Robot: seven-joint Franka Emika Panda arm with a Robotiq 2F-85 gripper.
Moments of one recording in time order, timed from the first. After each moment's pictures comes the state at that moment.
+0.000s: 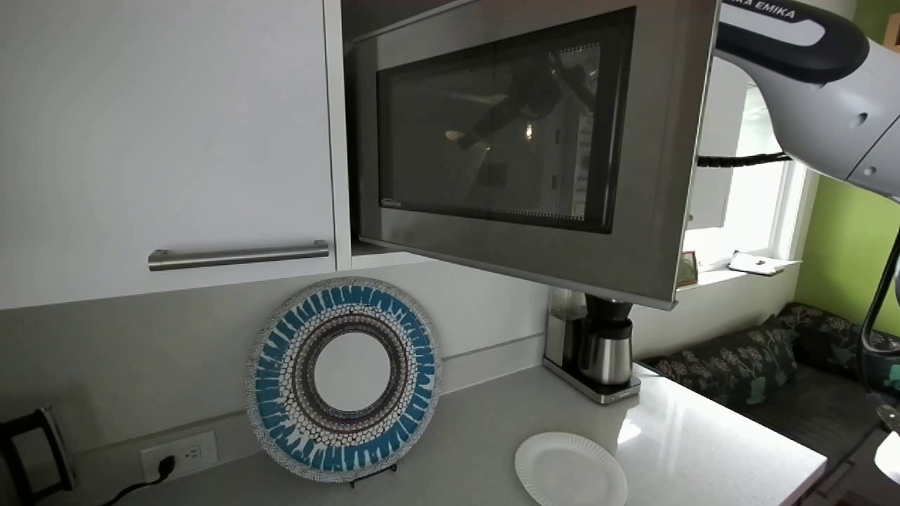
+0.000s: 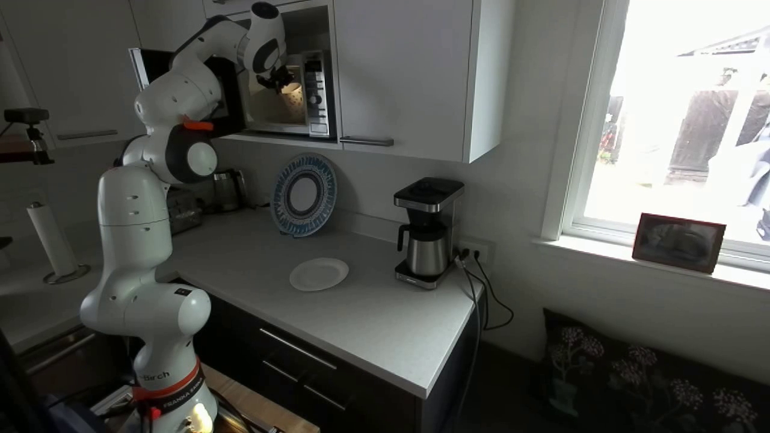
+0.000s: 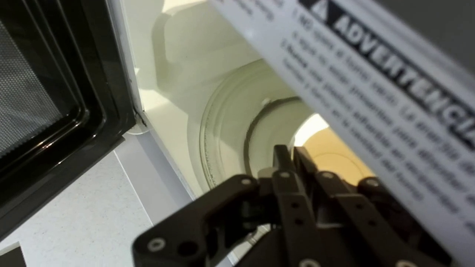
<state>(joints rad) 0.38 0.17 -0.26 -0.95 0.57 1.92 2.32</state>
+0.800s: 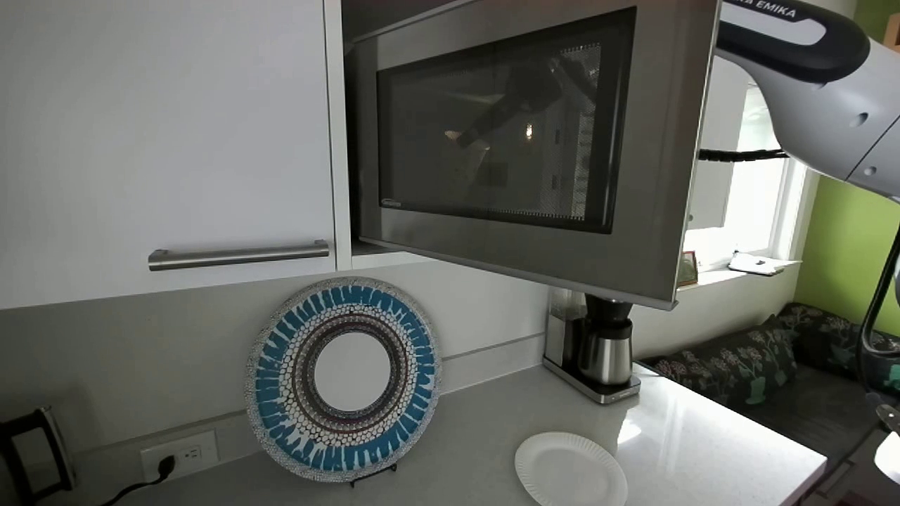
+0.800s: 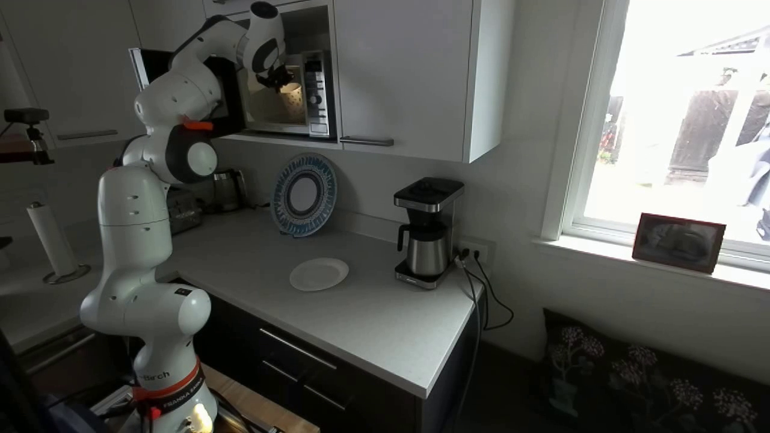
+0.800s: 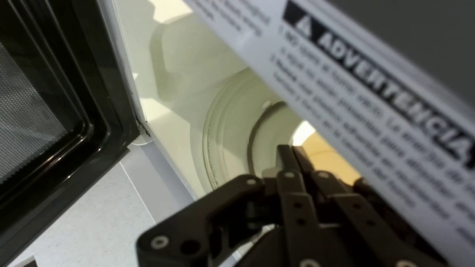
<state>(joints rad) 0.38 0.18 -0.26 -0.95 0.57 1.92 2.39</state>
